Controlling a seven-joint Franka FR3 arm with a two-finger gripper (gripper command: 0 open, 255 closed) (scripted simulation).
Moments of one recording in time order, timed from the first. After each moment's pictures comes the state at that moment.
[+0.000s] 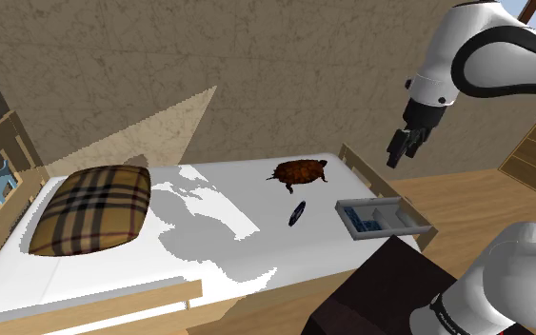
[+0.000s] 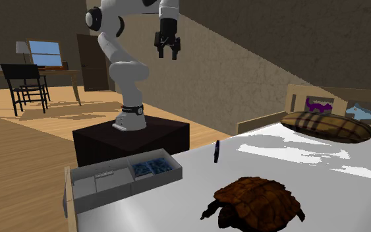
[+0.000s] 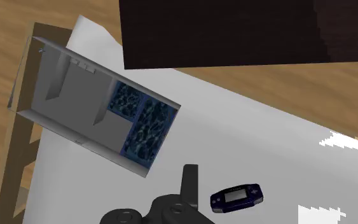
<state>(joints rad) 0.02 -0.80 -0.06 -2.46 -0.09 1.63 0.03</state>
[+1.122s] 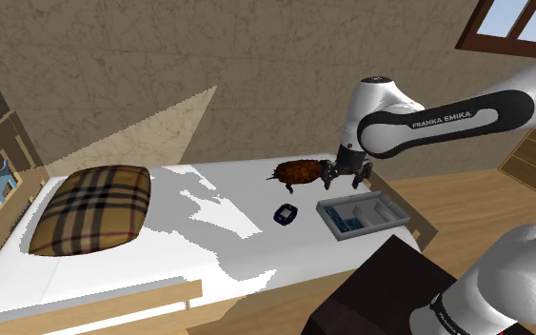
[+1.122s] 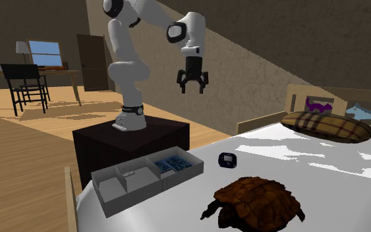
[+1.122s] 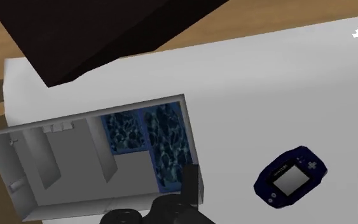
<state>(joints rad) -0.09 -0.36 0.13 -2.55 -0.04 2.18 0.62</state>
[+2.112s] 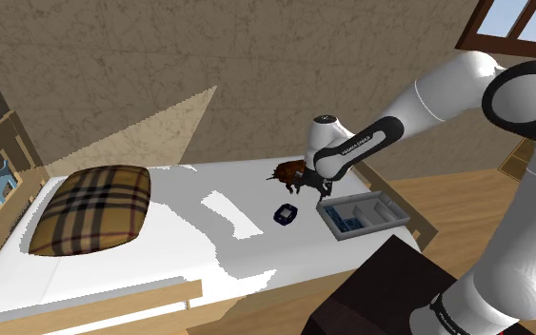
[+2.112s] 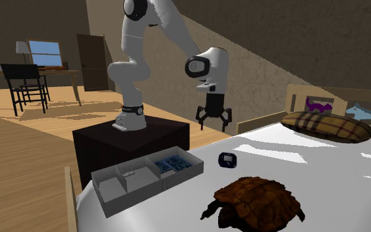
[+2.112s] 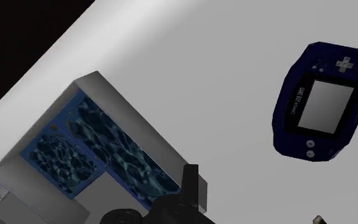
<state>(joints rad) -0.15 0.26 0.12 -2.27 -0.25 2.52 1.27</state>
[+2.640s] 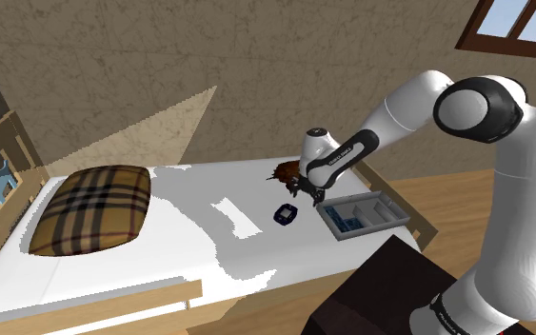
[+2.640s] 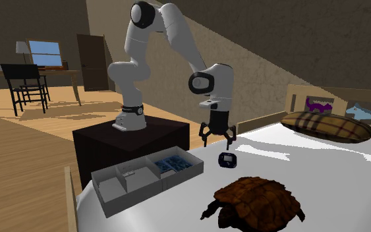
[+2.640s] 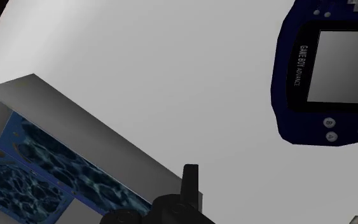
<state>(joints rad) -0.13 0.47 0.05 -2.14 -0.30 2.60 1.44</state>
